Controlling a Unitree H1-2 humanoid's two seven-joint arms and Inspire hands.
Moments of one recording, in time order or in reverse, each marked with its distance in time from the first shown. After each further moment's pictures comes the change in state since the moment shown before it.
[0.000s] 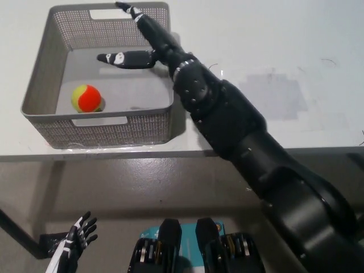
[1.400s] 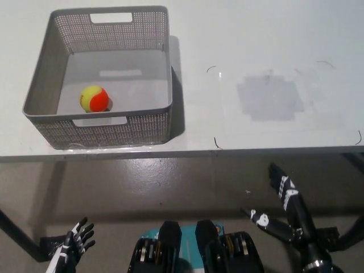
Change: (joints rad) left_arm 0.015 -0.003 0.009 0.032 -0.022 -0.021 -0.006; right_arm 1.092 -0.175 -0.202 -0.695 0.285 -0.179 0.092
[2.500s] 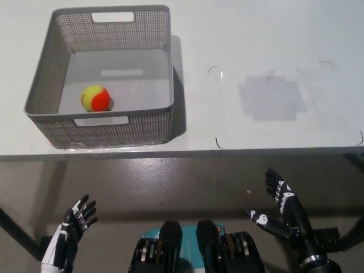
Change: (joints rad) left_arm -0.092 0.002 0.012 0.001 -0.023 0.023 -0.015; right_arm -0.092 -0.001 -0.035 0.210 0.064 -0.066 0.059
